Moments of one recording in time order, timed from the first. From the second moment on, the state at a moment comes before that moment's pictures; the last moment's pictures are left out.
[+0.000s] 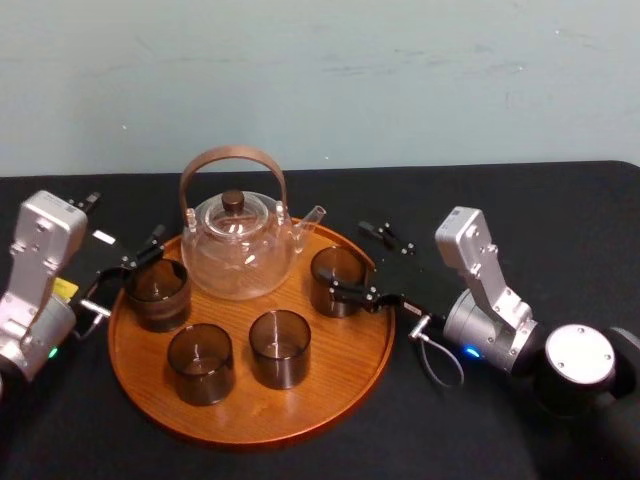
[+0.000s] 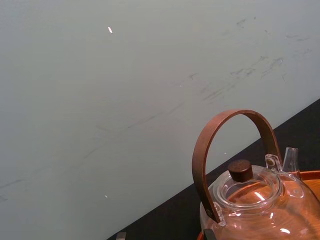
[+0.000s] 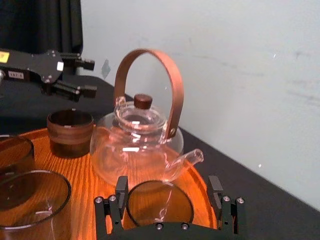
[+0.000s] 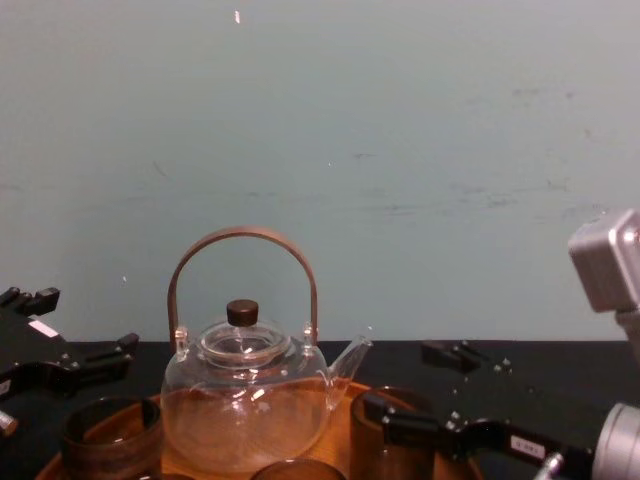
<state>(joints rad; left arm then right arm) -0.20 0.60 0.45 -1.41 -0.25 -0.12 0.03 0.37 0.26 -0.44 -1.05 0.20 -0.33 0.55</state>
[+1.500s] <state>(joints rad) -0.20 0.60 0.45 -1.41 -0.25 -0.12 0.03 0.05 0.36 -0.21 -1.39 0.09 -0.37 0.28</state>
